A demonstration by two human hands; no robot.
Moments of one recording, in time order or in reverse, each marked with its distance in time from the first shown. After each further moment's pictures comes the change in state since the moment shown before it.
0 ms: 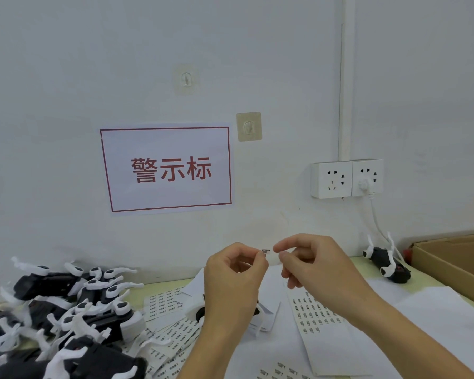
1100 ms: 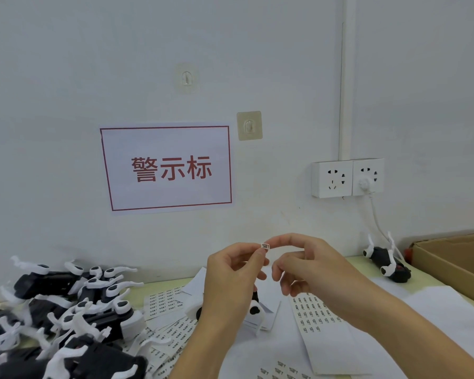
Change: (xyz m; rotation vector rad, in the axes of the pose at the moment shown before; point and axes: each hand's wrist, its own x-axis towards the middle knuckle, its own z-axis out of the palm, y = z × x) left_hand 0.004 -0.002 -0.004 -0.123 -0.083 -0.102; right_hand 0.002 -0.002 -0.002 0.314 -0.301 0.098
